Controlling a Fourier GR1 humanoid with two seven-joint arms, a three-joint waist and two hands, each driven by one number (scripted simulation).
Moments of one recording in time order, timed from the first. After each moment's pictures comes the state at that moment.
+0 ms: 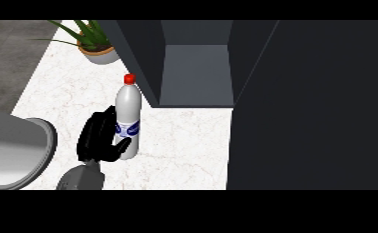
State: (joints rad) left arm -0.14 0.01 0.16 -1.10 0.43 -0.38 -0.27; right arm 0.60 -0.03 0.21 -2.12 -0.23 0.32 -0.17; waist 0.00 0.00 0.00
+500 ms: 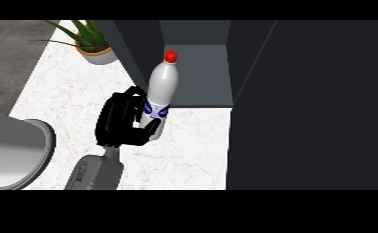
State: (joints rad) left arm -0.19 0.00 -0.09 -1.33 0.45 -0.05 -0.19; right arm 0.58 -0.03 0.23 -2.14 -0.24 0.30 -0.14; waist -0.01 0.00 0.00
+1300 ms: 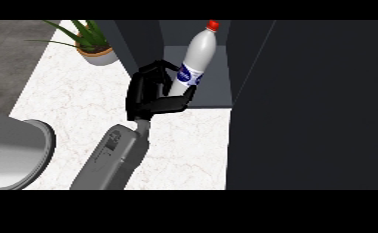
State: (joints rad) left arm -0.46 0.01 -0.27 -1.20 0.37 0.41 -0.21; right arm 0.54 -0.04 0.23 -2.10 -0.26 0.29 -0.14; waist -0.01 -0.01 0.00
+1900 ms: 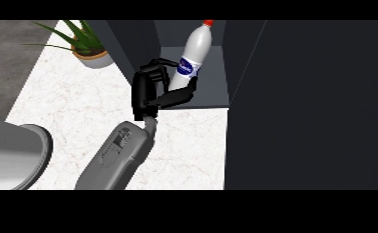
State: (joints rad) left arm -0.51 0.01 -0.32 -1.15 0.25 0.69 -0.16; right arm 0.53 -0.04 0.25 -2.08 -0.25 0.30 -0.16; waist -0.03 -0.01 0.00
